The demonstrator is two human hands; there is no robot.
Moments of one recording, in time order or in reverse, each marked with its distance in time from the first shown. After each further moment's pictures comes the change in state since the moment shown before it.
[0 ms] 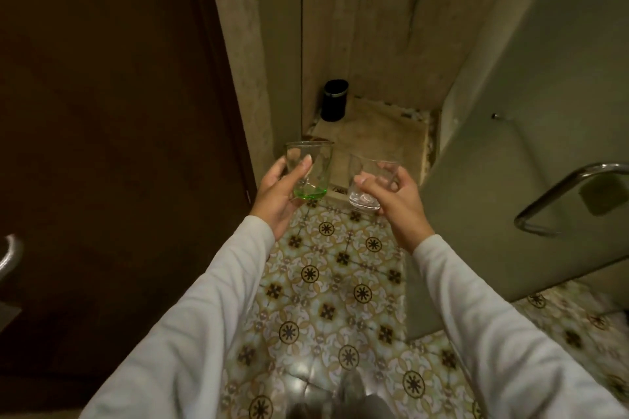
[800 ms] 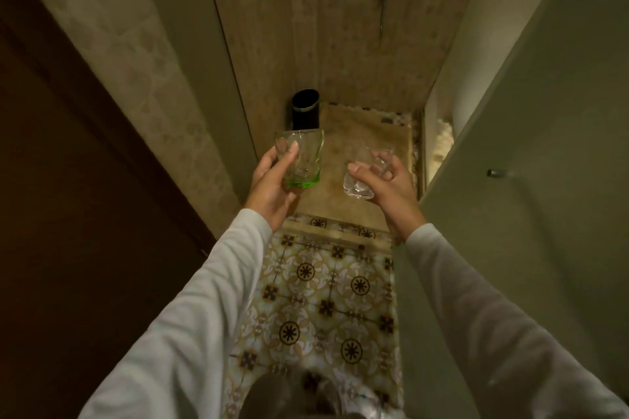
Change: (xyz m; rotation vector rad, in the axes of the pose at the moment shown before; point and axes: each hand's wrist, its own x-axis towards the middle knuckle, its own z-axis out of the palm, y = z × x) left_hand 0.332 0.006 0.131 -0.006 0.018 -0.037; right_hand 0.330 -0.027 -0.092 0.030 0.080 0.030
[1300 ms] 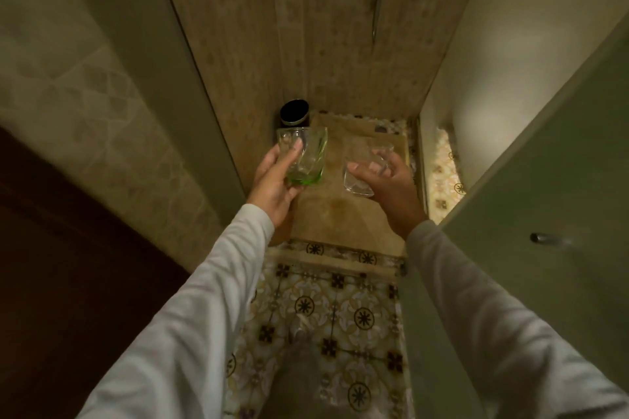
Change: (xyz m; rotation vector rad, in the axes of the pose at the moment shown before) left_hand 0.196 0.034 0.010 0.062 -0.071 -0.040; right_hand 0.175 -0.021 0.032 -0.016 0.053 -0.021
